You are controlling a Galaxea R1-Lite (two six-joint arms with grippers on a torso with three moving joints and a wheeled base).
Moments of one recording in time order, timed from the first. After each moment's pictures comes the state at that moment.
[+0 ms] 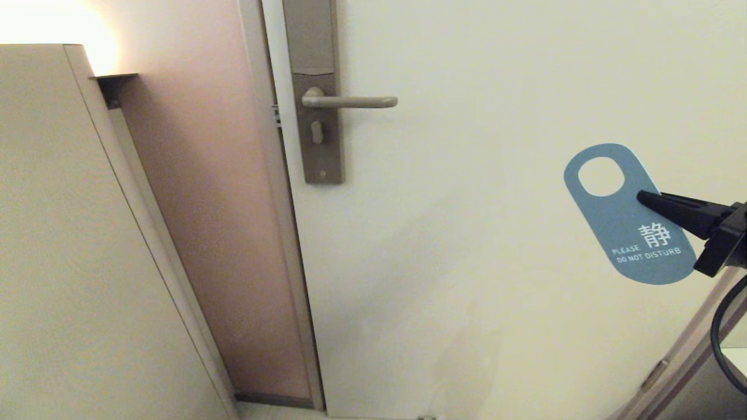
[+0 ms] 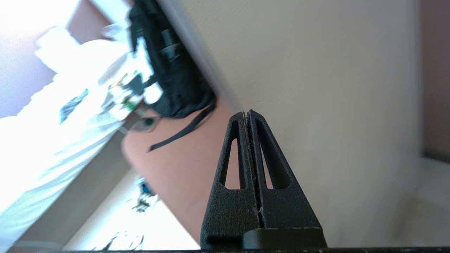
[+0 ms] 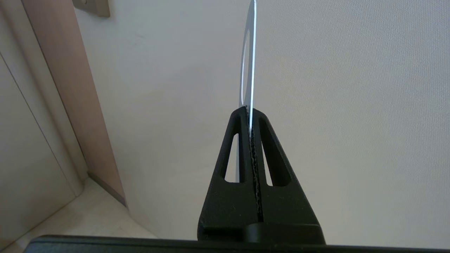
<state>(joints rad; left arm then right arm) -0.01 0.45 0.00 -0.29 0.76 0.48 -0.09 1.25 -0.57 -0.63 0.52 -0.10</state>
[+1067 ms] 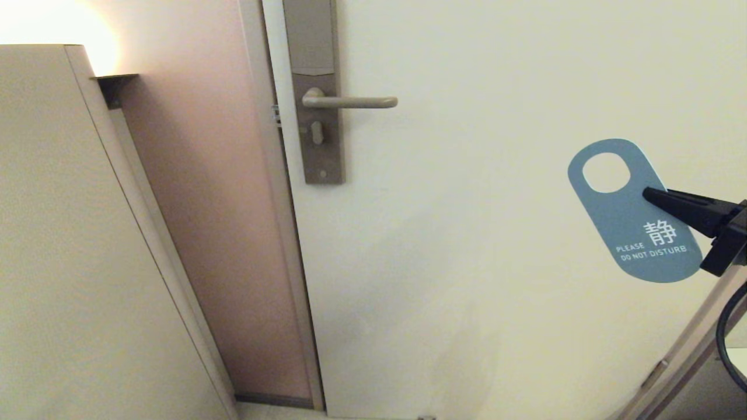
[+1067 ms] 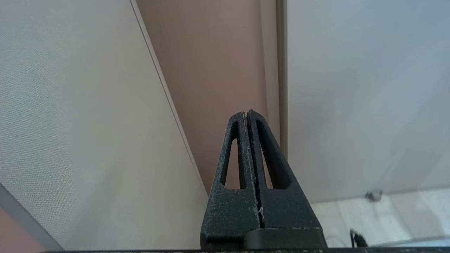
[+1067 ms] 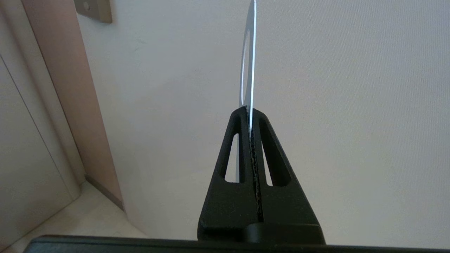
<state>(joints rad) 0.00 0.04 -0.01 0.01 -0.05 0.13 -0.09 1.23 -0.57 -0.63 0.52 -0.10</state>
